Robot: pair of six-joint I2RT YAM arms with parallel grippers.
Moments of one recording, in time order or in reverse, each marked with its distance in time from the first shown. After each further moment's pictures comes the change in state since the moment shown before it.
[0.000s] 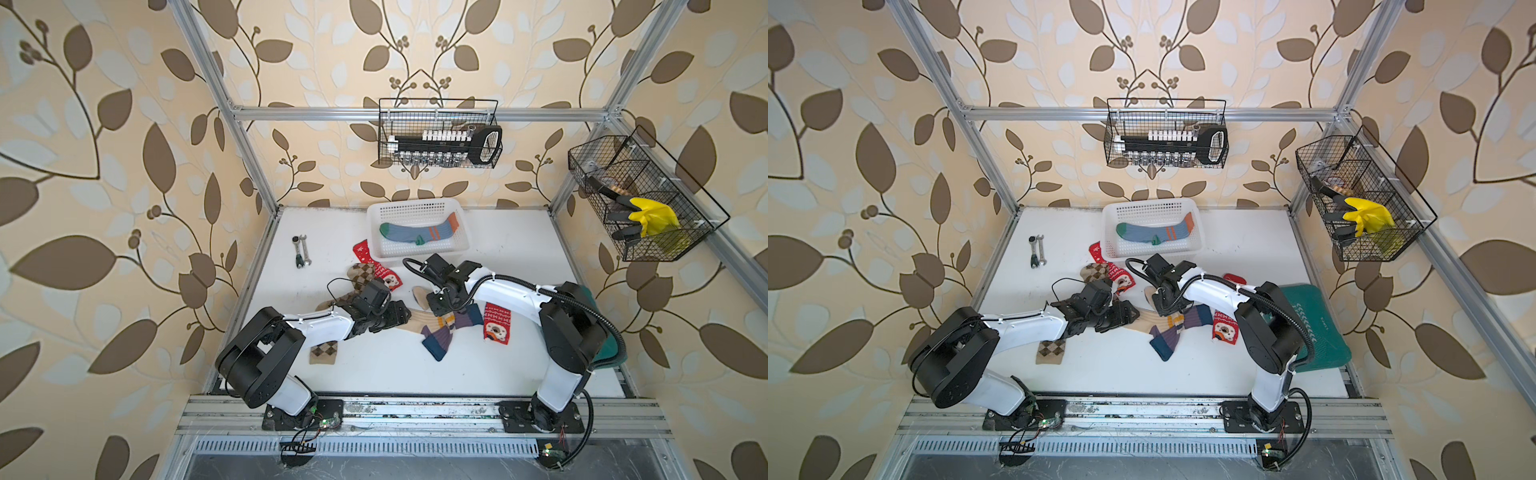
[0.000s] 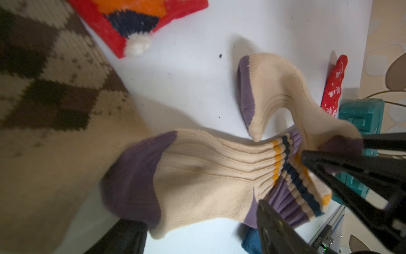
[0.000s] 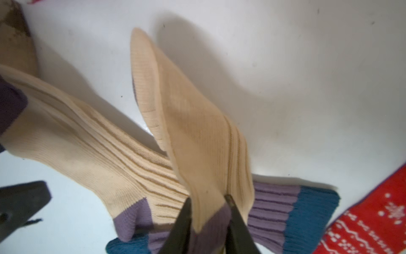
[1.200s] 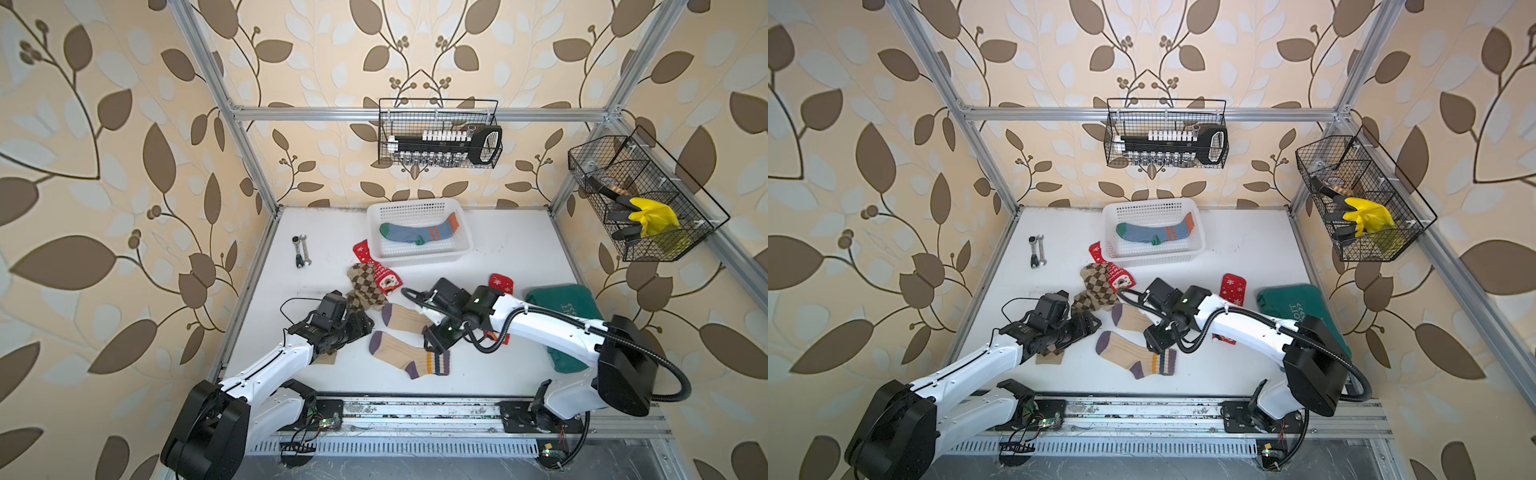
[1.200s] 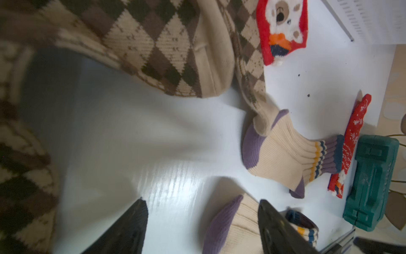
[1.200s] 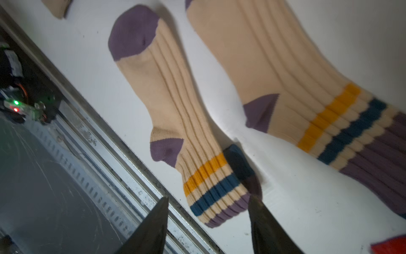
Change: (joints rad) left arm 0.248 -0.442 -0.218 -0.293 0.017 0.062; right arm 0.108 -0.326 -0.239 0.005 -0.357 -0.030
